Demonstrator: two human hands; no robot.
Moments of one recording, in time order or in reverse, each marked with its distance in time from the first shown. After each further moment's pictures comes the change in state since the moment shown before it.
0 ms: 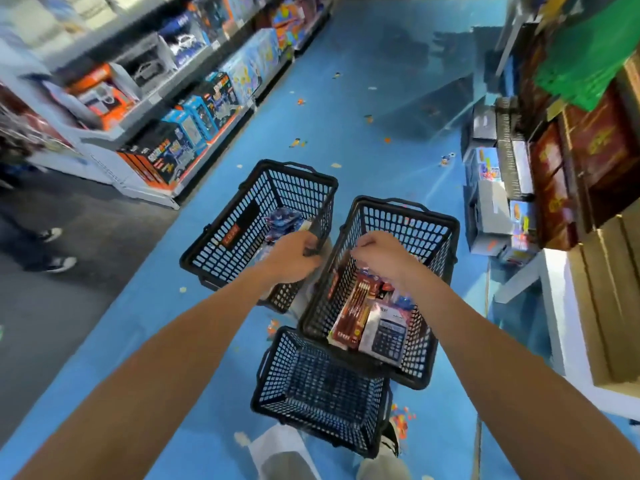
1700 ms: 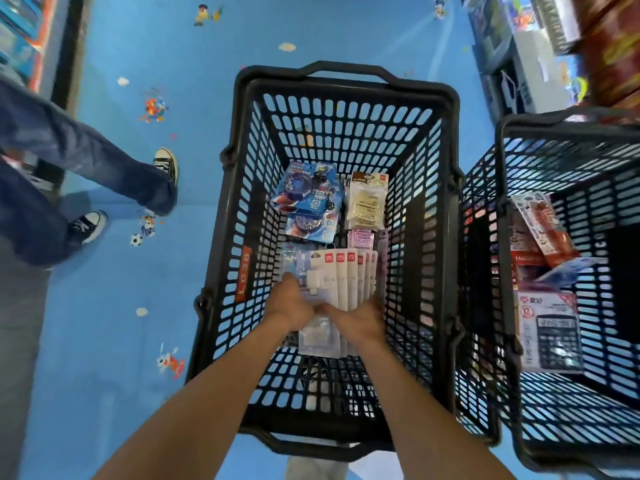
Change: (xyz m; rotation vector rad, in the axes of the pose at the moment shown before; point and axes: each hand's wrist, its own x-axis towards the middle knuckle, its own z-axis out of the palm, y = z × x) left_hand 0.320 -0.395 0.068 0.047 -0.402 -0.251; right_hand 0.339 0.157 0.399 0.201 0.396 0.823
